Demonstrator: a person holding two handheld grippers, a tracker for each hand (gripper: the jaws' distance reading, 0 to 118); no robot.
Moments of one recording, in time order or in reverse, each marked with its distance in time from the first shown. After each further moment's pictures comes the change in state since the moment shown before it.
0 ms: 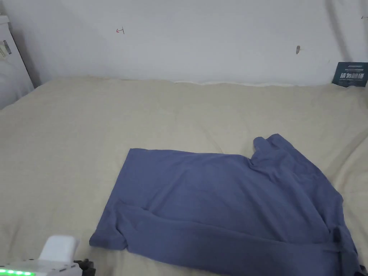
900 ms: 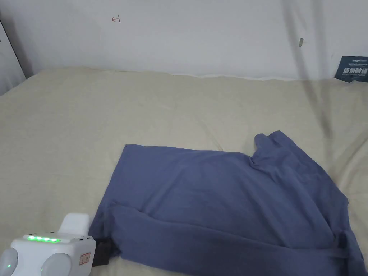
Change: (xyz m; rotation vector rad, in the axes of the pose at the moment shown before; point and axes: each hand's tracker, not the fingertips) left arm -0.002 0.054 -0.080 0.002 -0.015 0.013; right arm -0.036 0.013 -0.010 -0.075 0.037 -0.063
